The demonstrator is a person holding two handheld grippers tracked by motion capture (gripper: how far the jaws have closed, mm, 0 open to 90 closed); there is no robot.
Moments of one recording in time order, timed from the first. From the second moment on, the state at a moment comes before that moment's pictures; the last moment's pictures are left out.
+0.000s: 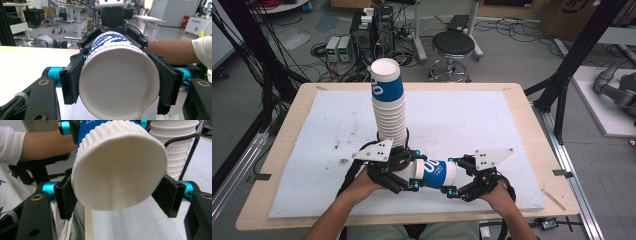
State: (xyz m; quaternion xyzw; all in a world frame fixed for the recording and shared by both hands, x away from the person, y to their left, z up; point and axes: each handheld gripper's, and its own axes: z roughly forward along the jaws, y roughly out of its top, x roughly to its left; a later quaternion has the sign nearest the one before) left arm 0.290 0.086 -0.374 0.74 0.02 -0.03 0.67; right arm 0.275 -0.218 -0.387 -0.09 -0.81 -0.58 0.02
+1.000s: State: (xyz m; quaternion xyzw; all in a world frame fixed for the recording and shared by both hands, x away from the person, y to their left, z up) left arm 0.287 0.095 -0.352 0.83 0.04 -0.01 0.55; right arm 0.279 -0.222 -0.353 -0.08 -0.88 -0.47 -0.01
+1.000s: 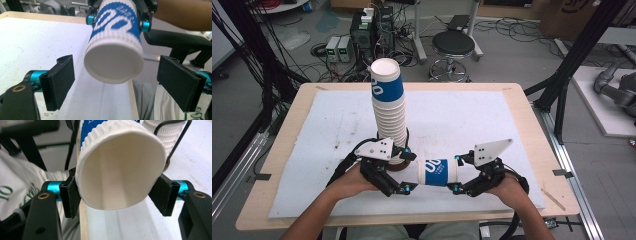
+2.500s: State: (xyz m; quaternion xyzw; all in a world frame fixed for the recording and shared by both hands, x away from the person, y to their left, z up) left arm 0.293 0.032 -0.353 0.93 0.01 -0.03 0.35; right arm 0.271 -0.154 -0.339 0.01 -0.97 -0.23 -0.08
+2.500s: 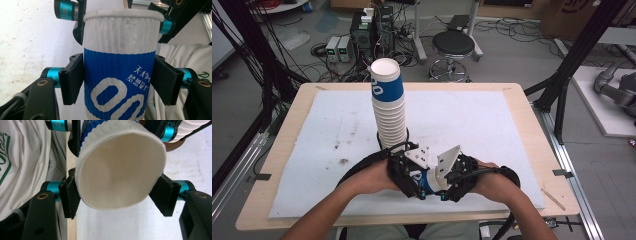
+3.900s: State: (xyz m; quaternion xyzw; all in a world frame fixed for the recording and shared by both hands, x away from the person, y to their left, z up) left arm 0.290 0.099 -0.387 0.77 0.07 0.03 0.63; right arm 0.276 -0.260 -0.341 -0.18 -0.81 -0.55 -0.09
